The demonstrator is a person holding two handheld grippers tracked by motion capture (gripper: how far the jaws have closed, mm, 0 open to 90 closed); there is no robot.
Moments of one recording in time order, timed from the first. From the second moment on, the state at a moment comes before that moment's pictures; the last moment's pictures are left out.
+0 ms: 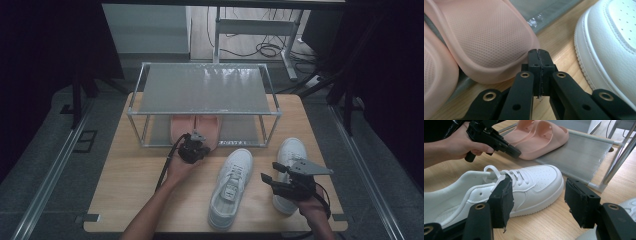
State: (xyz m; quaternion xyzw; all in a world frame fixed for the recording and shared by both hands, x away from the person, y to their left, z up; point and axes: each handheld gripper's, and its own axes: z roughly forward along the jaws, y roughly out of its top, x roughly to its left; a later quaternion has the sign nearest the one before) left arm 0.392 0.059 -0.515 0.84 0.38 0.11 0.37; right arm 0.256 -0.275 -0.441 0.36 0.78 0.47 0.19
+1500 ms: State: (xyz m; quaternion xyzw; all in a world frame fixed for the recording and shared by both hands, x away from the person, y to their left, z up) left arm 0.396 0.055 -0.512 0.81 0.43 0.12 0.38; right arm 0.256 -0.276 -0.441 0.36 0.78 0.47 0.19
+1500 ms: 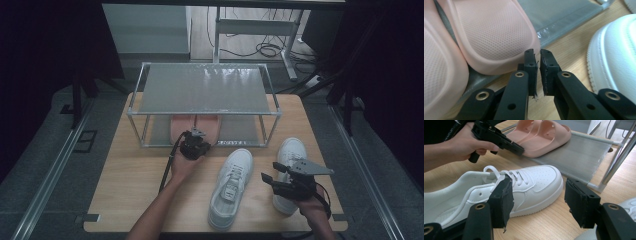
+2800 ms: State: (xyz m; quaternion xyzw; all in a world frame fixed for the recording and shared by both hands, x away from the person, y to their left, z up) left arm 0.284 0.121 -0.520 0.82 0.40 0.06 0.40; right arm 0.257 -0.271 -0.445 0.36 0.78 0.47 0.18
